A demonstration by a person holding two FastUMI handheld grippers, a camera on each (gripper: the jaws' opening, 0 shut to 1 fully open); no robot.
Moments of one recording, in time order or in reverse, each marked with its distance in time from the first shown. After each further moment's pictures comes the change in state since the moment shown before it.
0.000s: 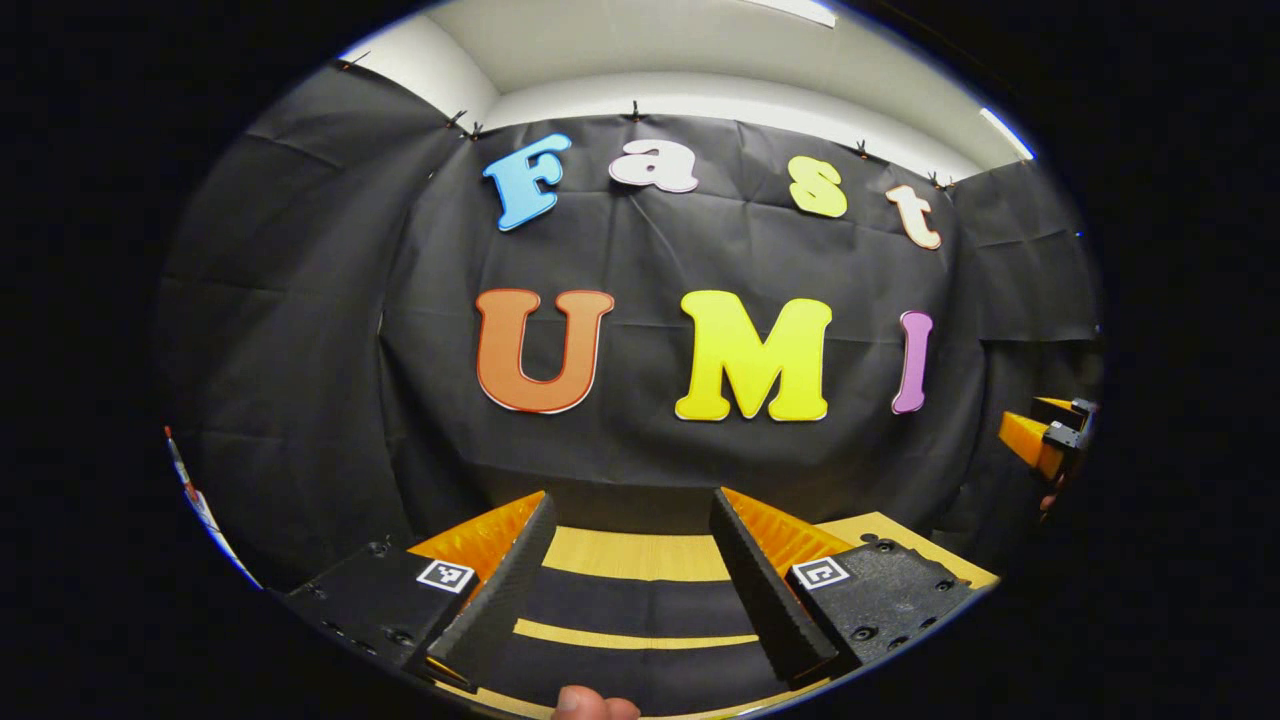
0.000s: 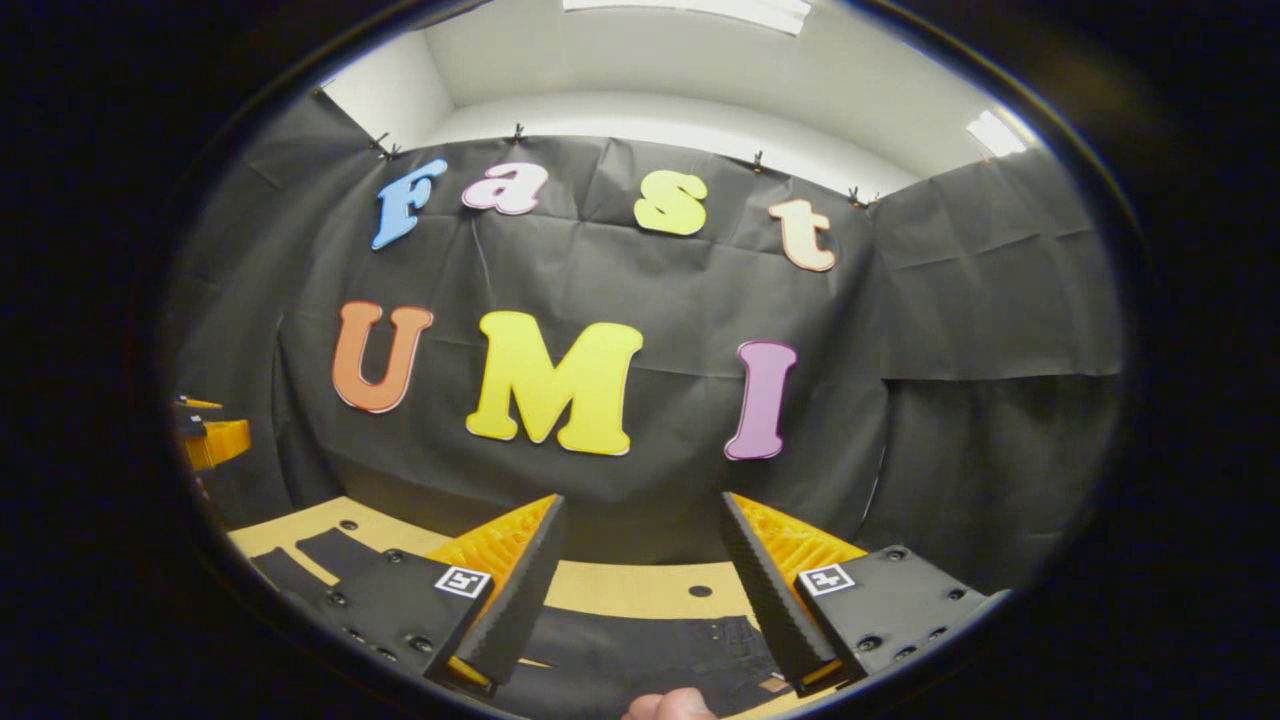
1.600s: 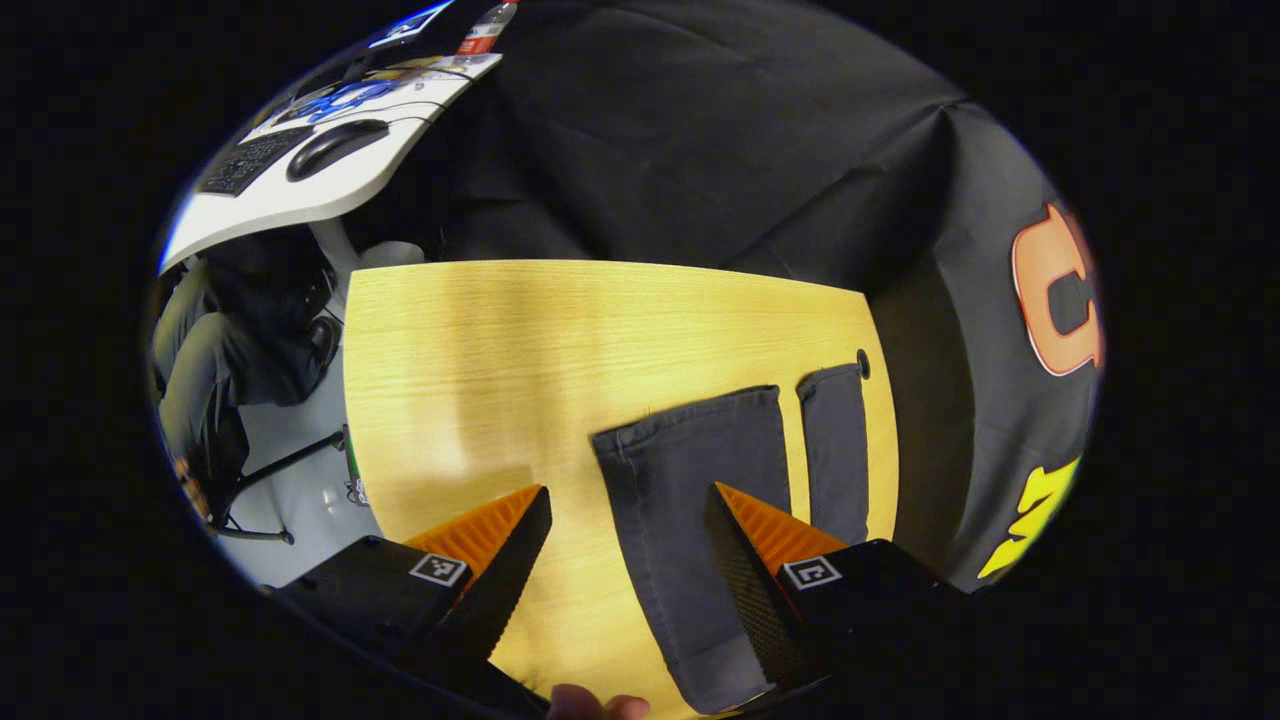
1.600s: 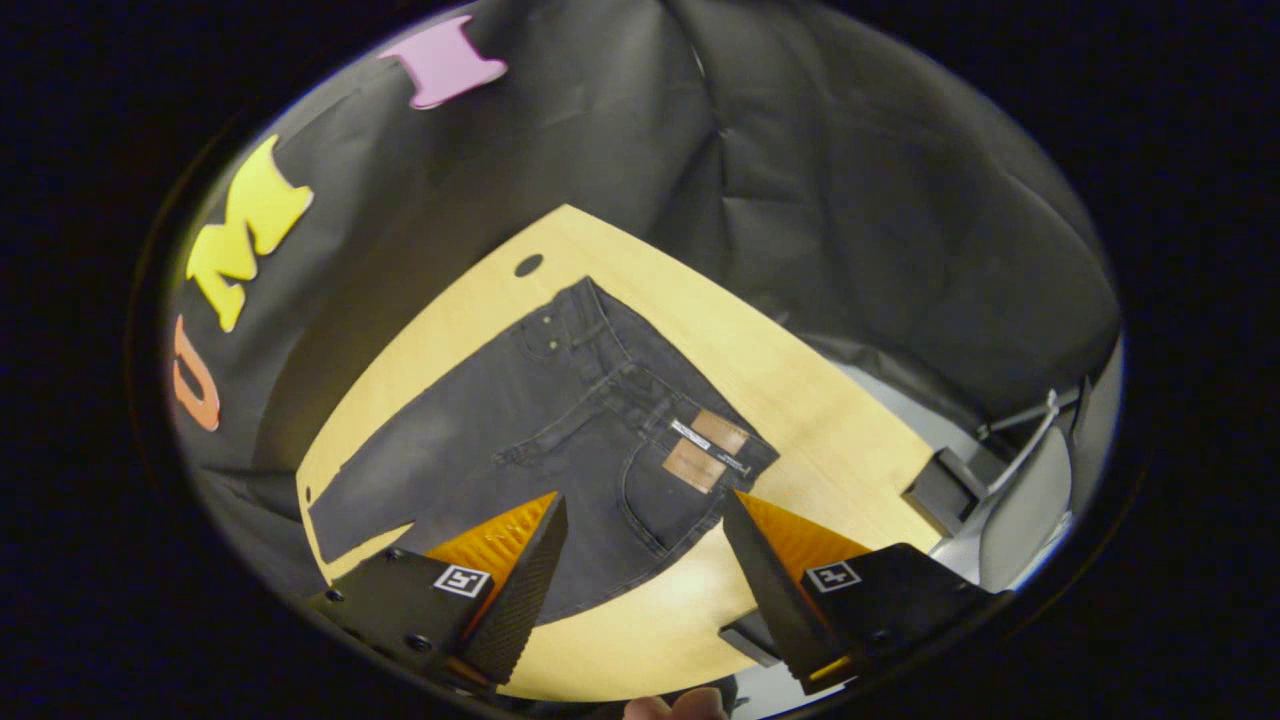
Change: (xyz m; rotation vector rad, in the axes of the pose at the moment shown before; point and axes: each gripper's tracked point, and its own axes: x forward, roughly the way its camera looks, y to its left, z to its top) left arm -0.068 0.220 -0.307 -1.075 0.805 0.771; right arm -0.014 -0.178 -0.350 0.633 1.120 -0.323
